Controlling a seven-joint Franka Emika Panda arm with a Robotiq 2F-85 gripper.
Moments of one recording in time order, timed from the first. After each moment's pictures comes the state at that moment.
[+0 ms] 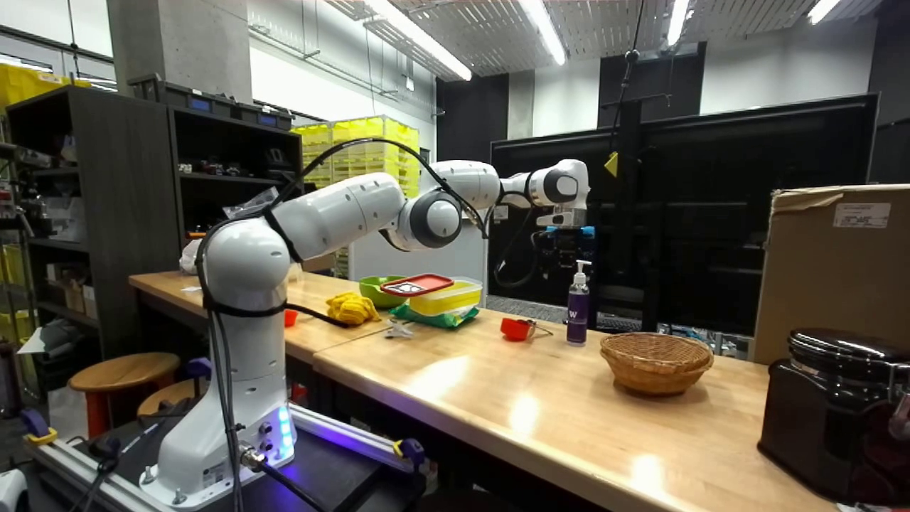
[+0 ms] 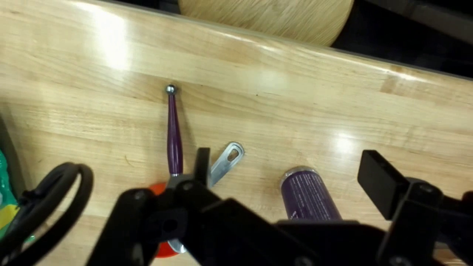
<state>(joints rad) -0.51 1.16 -0.16 -0.36 0.07 1.46 2.59</state>
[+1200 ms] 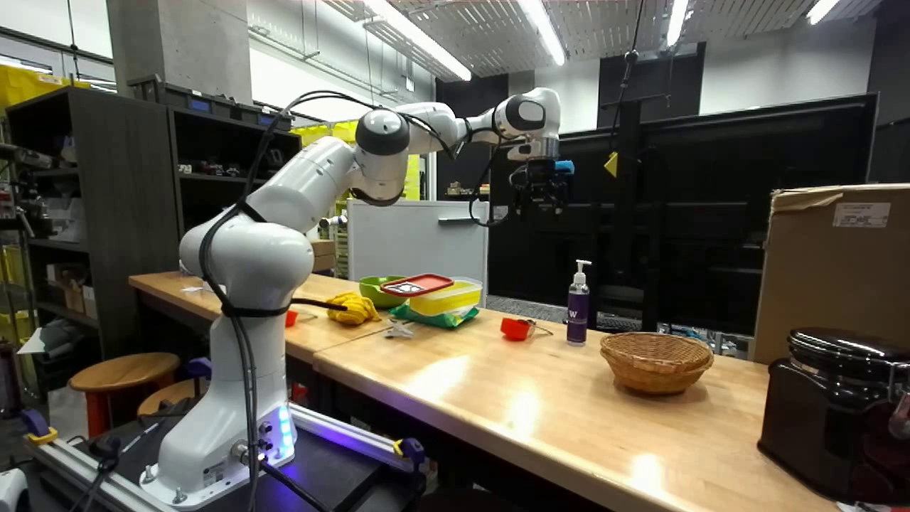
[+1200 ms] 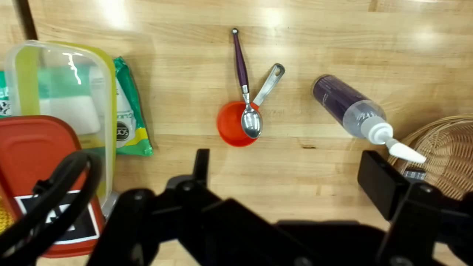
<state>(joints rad) -0.02 0.82 -1.06 -0.77 0.64 1.30 2.60</state>
